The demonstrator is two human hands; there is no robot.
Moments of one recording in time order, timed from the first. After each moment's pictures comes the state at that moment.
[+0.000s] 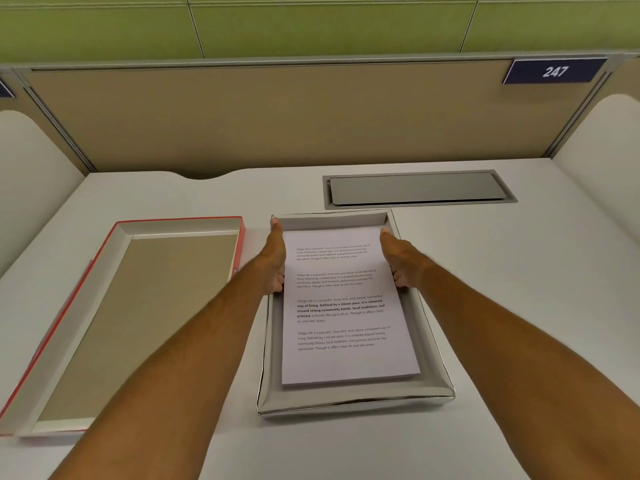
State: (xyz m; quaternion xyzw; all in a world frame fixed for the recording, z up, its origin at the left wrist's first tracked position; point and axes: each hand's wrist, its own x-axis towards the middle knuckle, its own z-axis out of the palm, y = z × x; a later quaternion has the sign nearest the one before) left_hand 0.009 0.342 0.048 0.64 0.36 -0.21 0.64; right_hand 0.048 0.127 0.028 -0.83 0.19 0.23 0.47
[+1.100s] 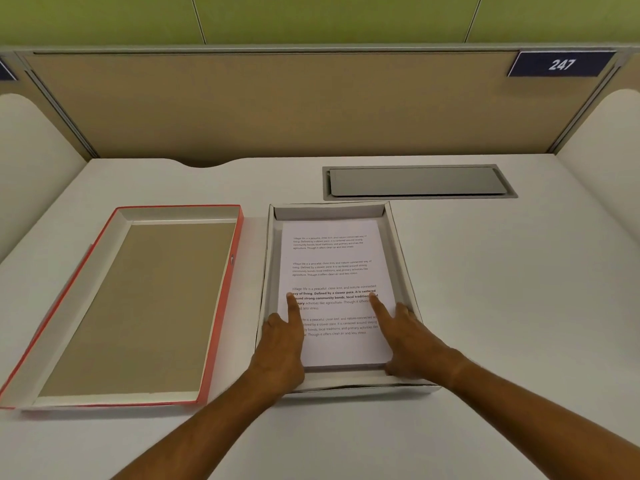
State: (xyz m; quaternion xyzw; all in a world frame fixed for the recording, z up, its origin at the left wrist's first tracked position) left_hand -0.135 0.297 0.000 0.95 0.10 -0.24 0.16; right_hand -0.089 0.087 0.006 -0.94 -0.20 0.26 0.09
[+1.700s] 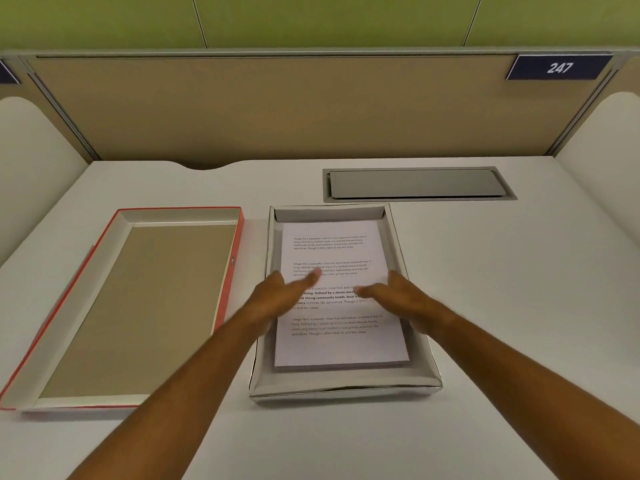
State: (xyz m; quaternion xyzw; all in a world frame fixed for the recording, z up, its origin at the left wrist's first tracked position) left_hand -0.073 0.323 0.042 0.81 0.21 -0.21 0.50; right_hand -0.033 0.105 0.023 -0.84 0.00 0.29 0.45
